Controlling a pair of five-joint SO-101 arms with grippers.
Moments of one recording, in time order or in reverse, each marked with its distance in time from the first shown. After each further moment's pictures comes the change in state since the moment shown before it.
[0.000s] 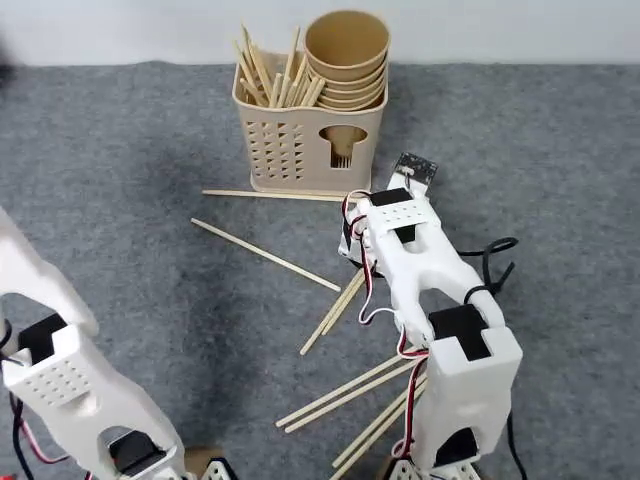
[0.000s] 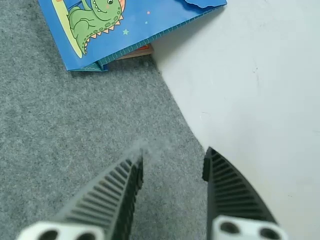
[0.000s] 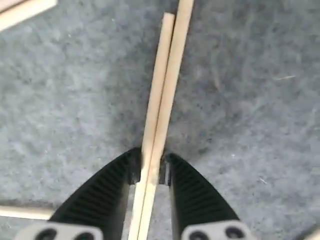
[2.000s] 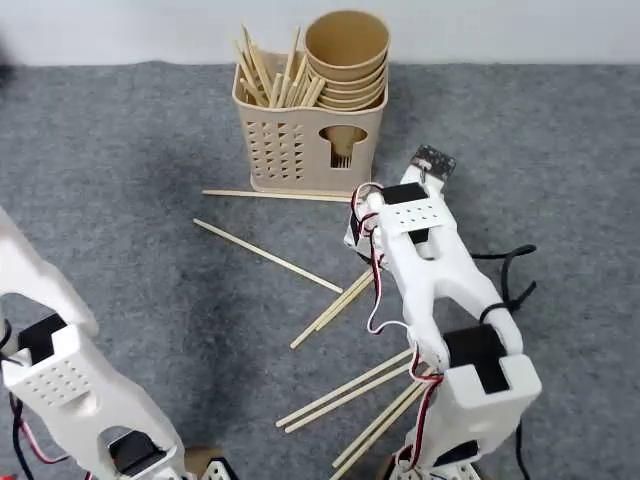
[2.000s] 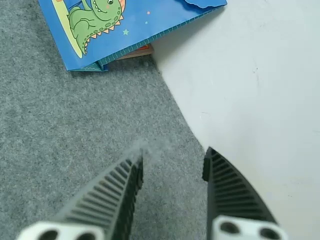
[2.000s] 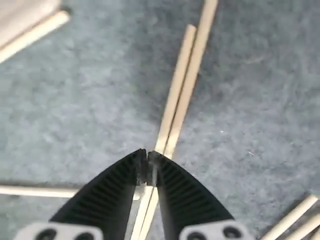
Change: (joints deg) left arm 0.0 0.0 0.0 0.0 0.0; right arm 1.5 -10.5 2.6 3.3 -3.2
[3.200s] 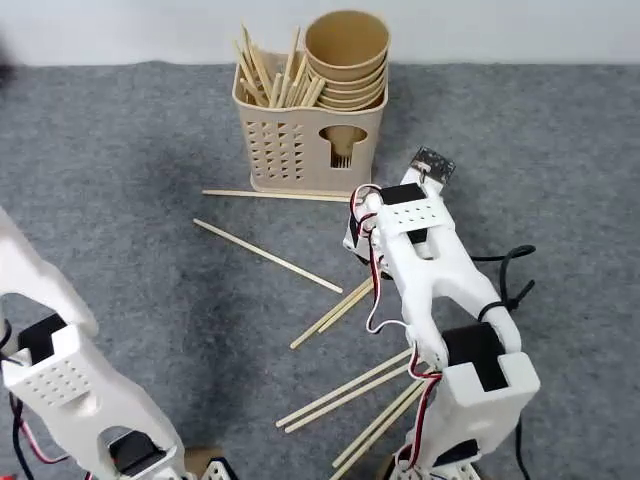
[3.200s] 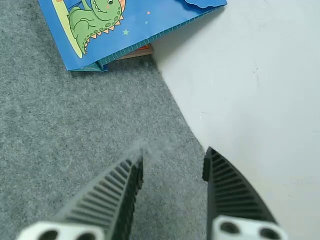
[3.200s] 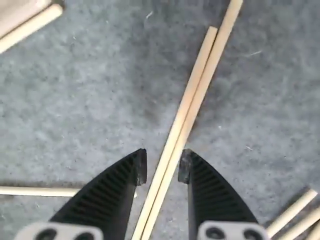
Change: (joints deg) left arm 0.0 0.0 0.0 0.0 0.0; right arm -0.3 1.1 0.1 0.8 -1.8
